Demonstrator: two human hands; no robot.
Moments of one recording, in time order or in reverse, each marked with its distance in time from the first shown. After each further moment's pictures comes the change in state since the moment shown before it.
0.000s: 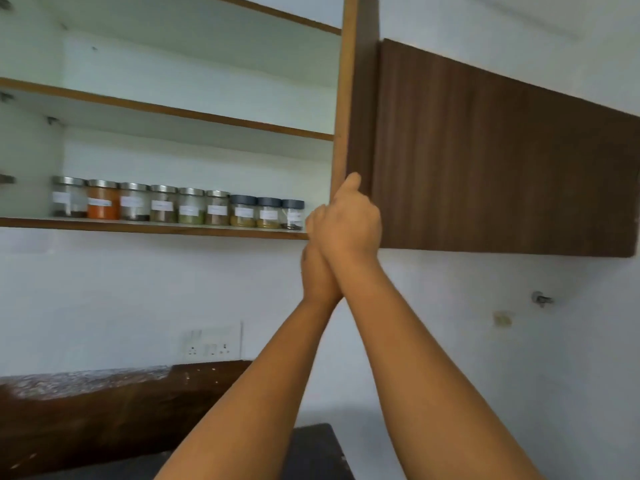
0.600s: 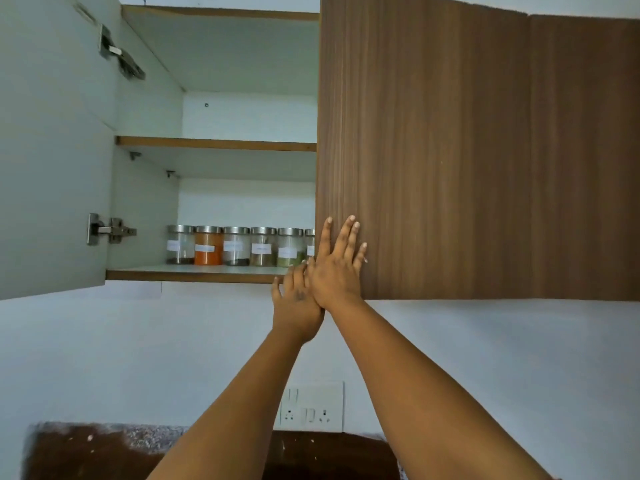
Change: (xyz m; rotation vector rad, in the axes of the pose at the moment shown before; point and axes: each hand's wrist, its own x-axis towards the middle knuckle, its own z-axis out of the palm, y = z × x) left_hand 0.172 -0.155 -0.236 1.429 -0.030 0.126; right_hand 0.014 -0.126 0.311 0.045 -0.270 -0.317
